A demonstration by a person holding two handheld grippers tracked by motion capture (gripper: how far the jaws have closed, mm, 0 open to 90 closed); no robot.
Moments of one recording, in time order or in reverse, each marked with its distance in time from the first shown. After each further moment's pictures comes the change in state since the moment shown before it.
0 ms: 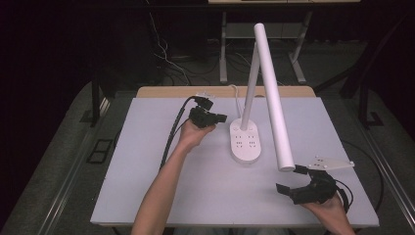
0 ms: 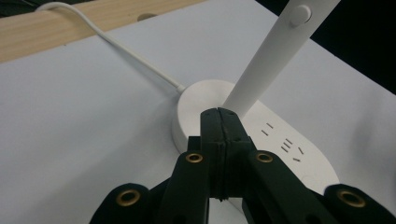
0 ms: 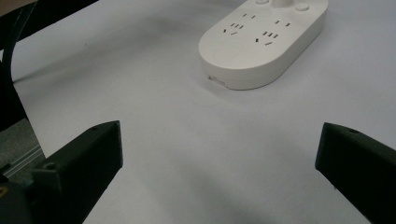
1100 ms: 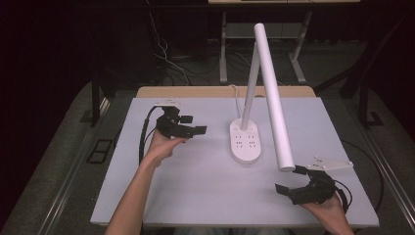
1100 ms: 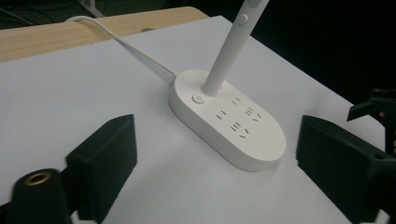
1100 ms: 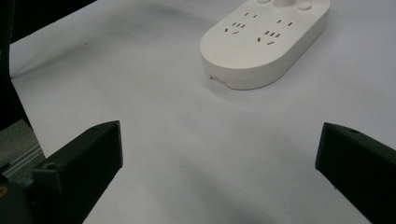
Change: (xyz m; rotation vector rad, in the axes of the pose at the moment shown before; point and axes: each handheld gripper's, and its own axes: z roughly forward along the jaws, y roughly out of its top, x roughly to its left) left arm 0.006 -0.040 -0.102 -0.092 -0.065 -0.009; right arm 0.002 0.000 0.002 0.002 0.000 0.002
